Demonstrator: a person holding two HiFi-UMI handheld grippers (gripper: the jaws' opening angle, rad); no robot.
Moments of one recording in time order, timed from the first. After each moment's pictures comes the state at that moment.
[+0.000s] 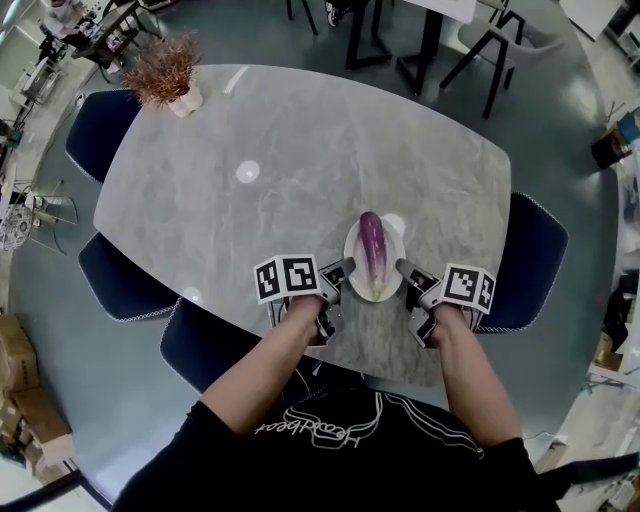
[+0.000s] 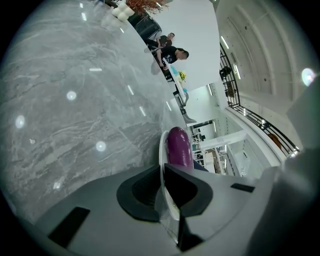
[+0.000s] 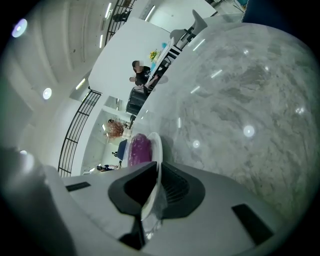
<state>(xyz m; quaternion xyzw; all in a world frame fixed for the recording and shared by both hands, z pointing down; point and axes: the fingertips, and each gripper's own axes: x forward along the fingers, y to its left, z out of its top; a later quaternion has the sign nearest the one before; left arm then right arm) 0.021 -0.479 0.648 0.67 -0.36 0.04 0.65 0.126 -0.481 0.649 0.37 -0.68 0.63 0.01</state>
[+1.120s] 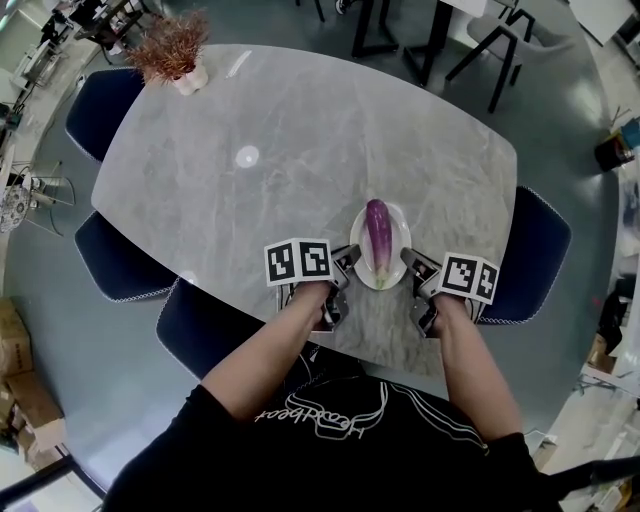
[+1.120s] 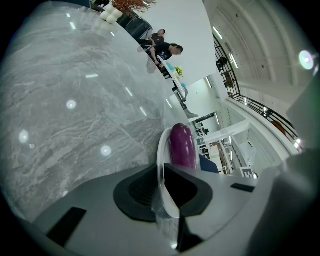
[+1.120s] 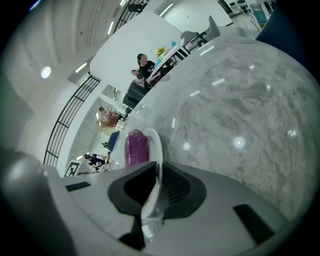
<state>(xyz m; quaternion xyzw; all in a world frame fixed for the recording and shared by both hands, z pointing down) 0.023 -0.480 0.662 0.68 -0.37 0.09 0.62 0.128 -0.481 0.658 0.40 -0.70 0.59 0.08</state>
